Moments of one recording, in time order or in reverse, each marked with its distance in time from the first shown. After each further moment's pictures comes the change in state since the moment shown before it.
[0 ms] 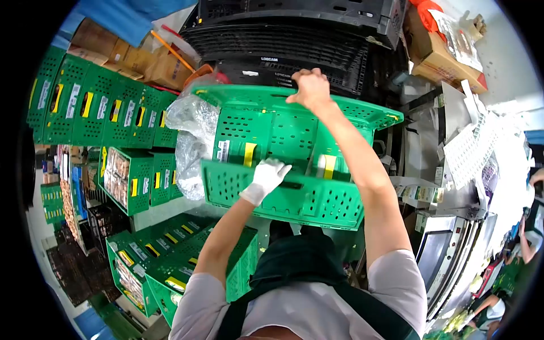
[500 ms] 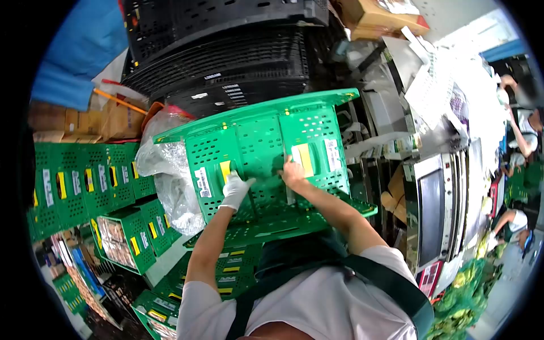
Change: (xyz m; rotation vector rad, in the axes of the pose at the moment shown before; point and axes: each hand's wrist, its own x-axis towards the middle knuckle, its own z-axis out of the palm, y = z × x) left_hand -0.008 -0.055 0.013 -0.106 -0.454 -0.549; right_hand -0.212 -0.015 0.153 0.056 -0.489 0.789
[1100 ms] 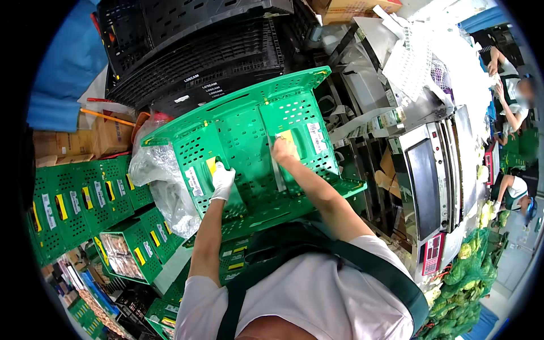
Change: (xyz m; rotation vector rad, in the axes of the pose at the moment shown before) left_hand 0.013 0.005 -0.010 -0.133 -0.030 -0.107; right_hand 0.017 0.001 -0.036 0.123 0.070 0.142
